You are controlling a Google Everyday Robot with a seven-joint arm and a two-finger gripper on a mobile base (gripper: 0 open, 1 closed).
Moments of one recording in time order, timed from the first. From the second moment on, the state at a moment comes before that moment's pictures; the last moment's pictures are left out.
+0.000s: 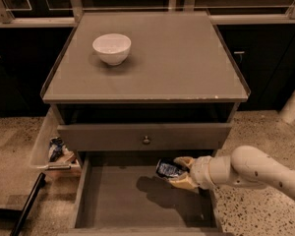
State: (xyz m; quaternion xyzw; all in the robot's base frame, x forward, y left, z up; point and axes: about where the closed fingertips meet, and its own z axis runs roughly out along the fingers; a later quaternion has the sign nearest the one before) arm 0.485 -0.120 0.548 -0.52 0.74 0.23 0.35
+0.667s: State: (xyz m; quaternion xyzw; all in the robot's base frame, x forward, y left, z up) arm 0.498 -0.103 0.475 -0.49 0.75 0.23 0.37
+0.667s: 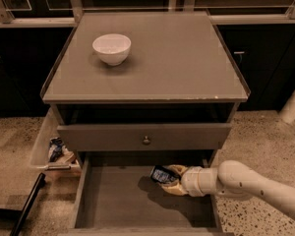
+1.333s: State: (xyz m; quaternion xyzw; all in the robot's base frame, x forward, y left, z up) arm 0.498 -0.088 0.429 -0.49 0.76 0.23 0.36
